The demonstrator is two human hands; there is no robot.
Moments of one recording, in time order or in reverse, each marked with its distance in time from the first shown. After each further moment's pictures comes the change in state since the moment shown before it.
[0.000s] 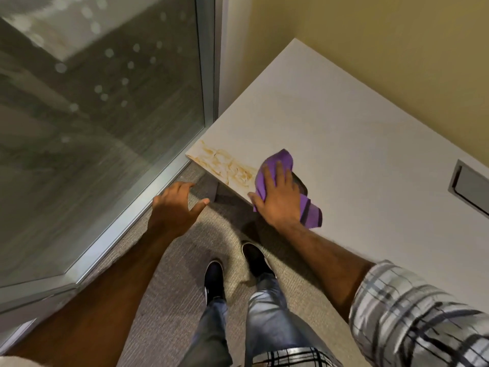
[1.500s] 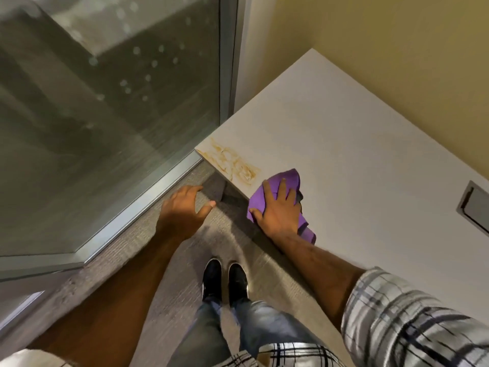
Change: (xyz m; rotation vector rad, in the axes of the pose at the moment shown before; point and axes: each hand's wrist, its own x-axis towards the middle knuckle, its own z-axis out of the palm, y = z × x) left_hand -0.035 0.024 0.011 -0.079 0.089 -0.061; right_hand -0.028 0.001 -0.001 -0.079 -0.162 0.002
